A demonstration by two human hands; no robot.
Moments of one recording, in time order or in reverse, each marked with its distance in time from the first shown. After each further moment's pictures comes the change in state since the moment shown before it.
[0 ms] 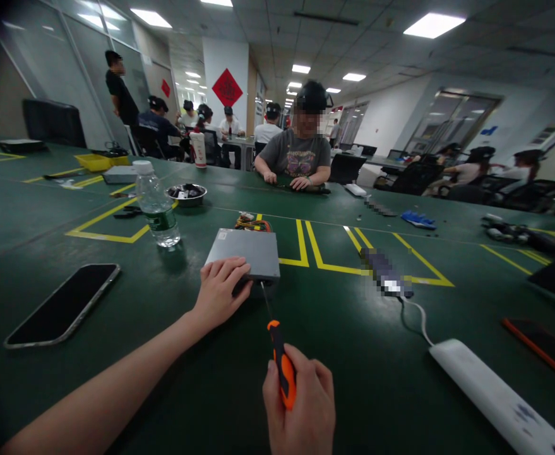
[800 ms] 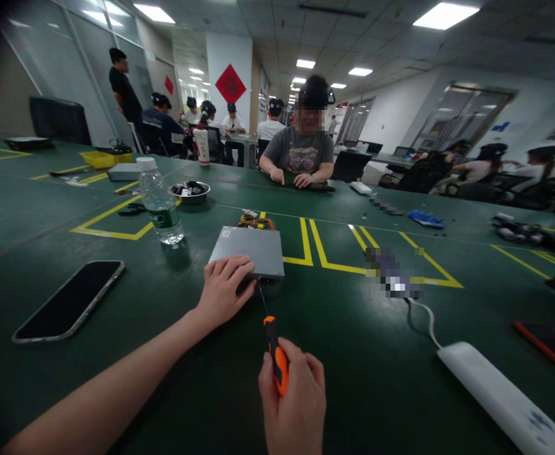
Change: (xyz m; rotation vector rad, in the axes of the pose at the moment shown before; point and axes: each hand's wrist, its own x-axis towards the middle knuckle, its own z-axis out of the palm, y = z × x) left_hand 0.000 0.000 -0.001 0.001 -0.009 -0.007; right_hand 0.000 0.000 0.013 0.029 -0.076 -0.070
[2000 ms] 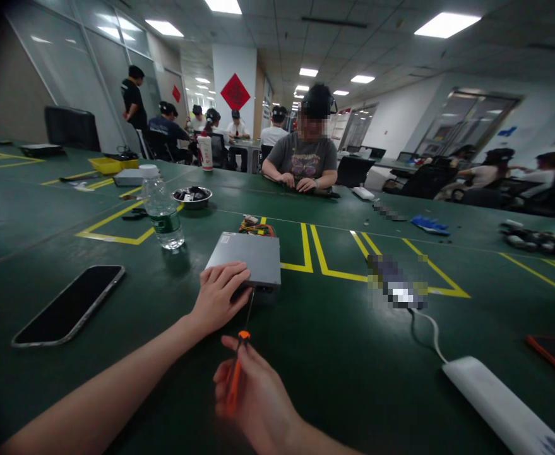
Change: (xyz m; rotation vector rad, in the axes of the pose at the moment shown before) left_hand -0.003 -0.006 0.001 0.020 0.027 0.052; right_hand 0.032 -0.025 0.015 1.686 -0.804 1.258
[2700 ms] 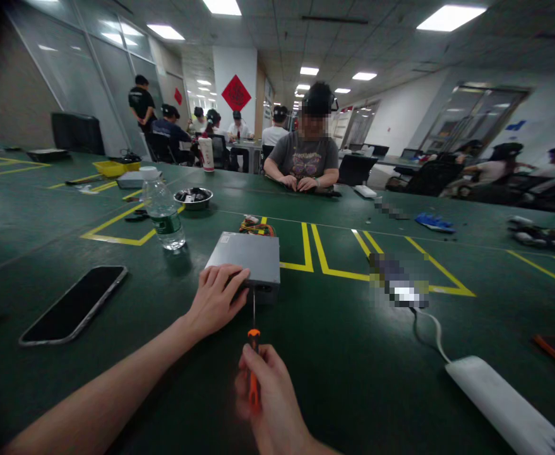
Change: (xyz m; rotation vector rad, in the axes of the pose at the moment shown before) left_hand 0.001 0.002 -0.009 0.110 -0.040 0.065; right_hand -0.009 -0.003 -0.002 -0.052 0.250 -0.166
